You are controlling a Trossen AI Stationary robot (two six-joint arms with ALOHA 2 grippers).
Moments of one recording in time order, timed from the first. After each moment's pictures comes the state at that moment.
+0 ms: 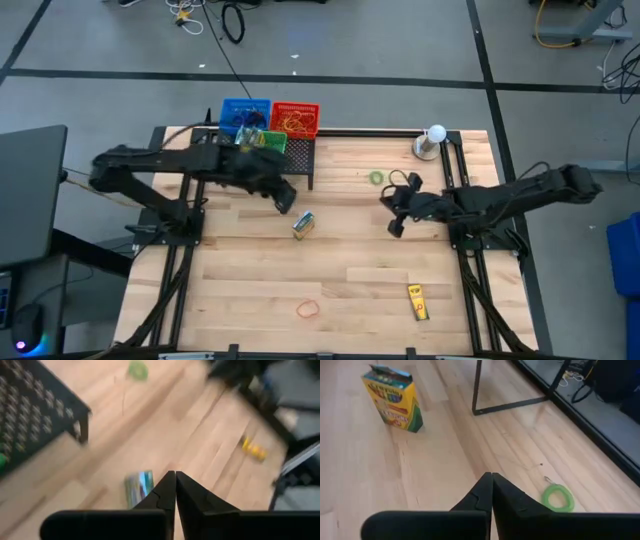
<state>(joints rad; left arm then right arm) 0.01 1.32 1.31 -0.75 -0.16 -0.72 0.13 0.97 0.56 -0.27 0.49 0.25</state>
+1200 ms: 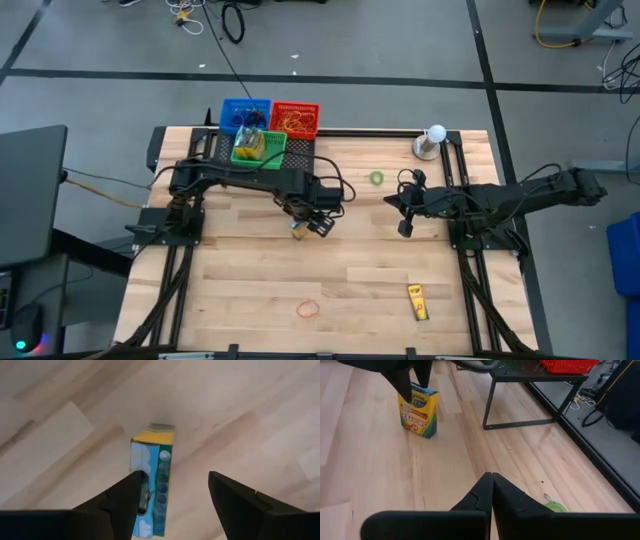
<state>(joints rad) -0.02 1.99 1.70 -1.15 -0.08 -0.96 0.13 0.82 0.53 -0.28 0.43 0.12</state>
